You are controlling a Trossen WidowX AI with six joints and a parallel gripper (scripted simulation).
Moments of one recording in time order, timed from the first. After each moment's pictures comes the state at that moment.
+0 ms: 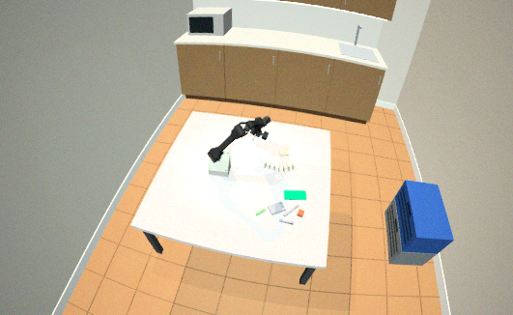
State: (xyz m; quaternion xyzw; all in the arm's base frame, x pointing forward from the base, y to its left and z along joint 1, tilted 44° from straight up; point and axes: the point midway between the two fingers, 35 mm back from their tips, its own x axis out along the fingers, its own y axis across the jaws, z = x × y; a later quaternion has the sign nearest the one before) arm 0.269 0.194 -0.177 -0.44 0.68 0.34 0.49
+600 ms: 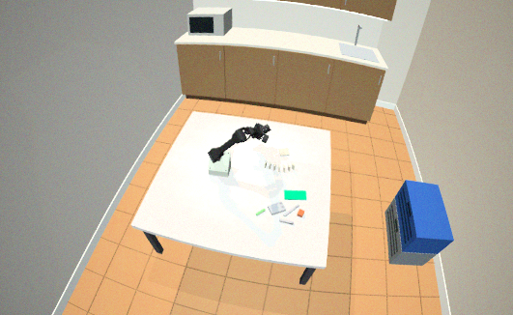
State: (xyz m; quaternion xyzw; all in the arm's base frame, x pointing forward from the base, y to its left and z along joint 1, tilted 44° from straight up) arm 0.273 0.187 -0.193 -0.35 0.60 0.43 0.58
